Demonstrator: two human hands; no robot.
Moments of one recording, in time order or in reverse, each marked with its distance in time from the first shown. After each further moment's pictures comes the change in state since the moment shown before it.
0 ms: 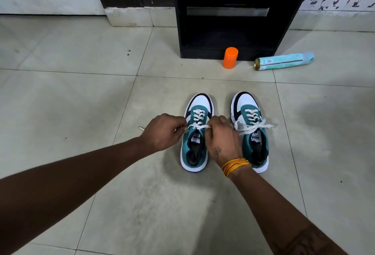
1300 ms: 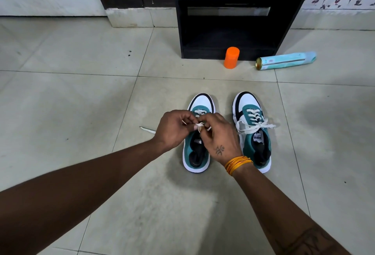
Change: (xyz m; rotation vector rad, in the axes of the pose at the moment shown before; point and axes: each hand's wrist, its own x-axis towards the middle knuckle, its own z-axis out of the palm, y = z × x) left_hand 0.016 0.031 0.008 -0.481 0.080 -0.314; right_hand 0.007 -0.001 0.000 0.316 0.039 -0.146
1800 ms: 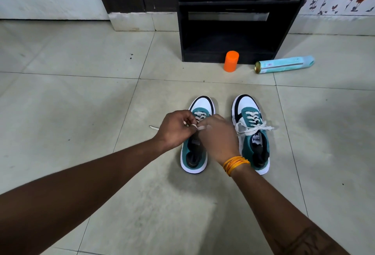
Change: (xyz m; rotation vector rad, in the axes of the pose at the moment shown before) left_hand -0.003 0.019 -0.004 0.049 -0.028 -0.068; right_hand 0.001 -0.010 0.000 0.163 0.069 0.115
